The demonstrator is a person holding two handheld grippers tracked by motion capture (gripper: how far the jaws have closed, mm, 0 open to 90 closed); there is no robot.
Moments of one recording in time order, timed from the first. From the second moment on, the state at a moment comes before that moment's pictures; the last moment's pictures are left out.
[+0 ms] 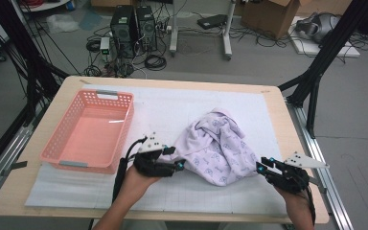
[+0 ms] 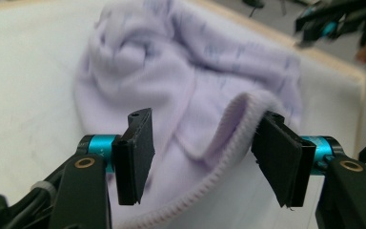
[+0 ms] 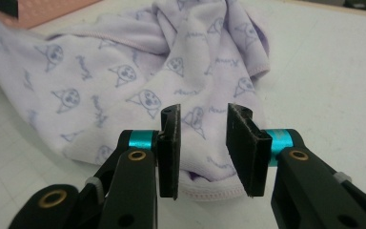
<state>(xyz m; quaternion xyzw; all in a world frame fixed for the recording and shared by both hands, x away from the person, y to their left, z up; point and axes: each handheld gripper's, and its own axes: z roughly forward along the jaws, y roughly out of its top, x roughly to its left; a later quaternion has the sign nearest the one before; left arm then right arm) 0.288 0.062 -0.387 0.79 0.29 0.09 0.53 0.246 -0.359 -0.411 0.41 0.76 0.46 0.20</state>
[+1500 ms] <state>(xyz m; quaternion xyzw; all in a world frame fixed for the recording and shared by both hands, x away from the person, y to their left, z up) 0.414 0.073 -0.396 0.75 0.46 0.20 0.44 0.273 -0.353 -0.427 0.43 0.76 0.44 0.18</state>
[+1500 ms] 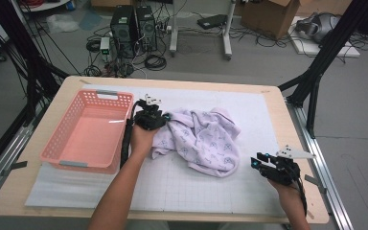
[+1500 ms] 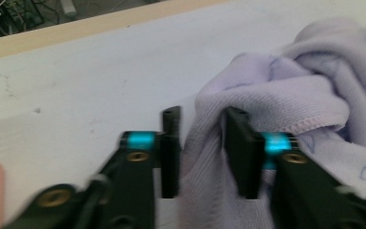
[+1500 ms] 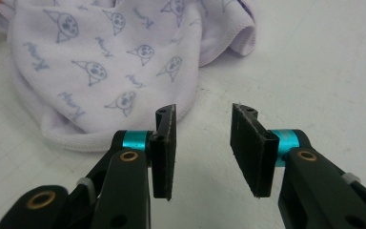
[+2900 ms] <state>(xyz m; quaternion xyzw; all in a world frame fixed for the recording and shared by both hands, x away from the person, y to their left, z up) 0.277 0.049 -0.397 0.82 0.31 0.09 0.47 0.224 -0.379 -0.409 0.46 0.77 0.41 0.18</state>
